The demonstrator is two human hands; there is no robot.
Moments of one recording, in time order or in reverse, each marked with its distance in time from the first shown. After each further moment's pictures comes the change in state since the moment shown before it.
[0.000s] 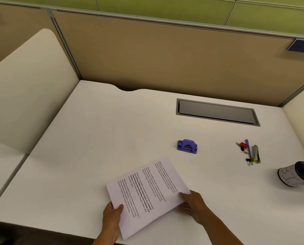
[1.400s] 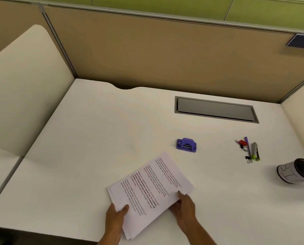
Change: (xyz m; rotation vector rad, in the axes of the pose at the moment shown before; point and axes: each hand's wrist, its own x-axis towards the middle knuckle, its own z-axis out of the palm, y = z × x) left_hand 0.002 -0.005 0.008 0.077 -0.045 0.044; right_hand -0.013 0.023 0.053 0.574 0.121 -0.016
